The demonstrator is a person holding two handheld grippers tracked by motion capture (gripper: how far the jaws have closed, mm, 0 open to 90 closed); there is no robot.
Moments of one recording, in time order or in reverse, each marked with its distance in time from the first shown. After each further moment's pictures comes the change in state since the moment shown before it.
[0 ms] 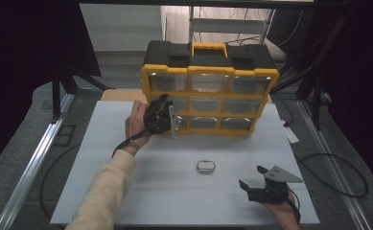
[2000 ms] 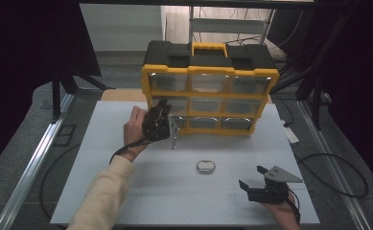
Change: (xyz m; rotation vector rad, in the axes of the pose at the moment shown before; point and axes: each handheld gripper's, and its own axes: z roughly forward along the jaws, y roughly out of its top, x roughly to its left) left arm -0.010 -0.006 -0.018 -0.034 0.059 0.038; right arm 0.000 0.000 0.000 -0.001 0.000 -0.001
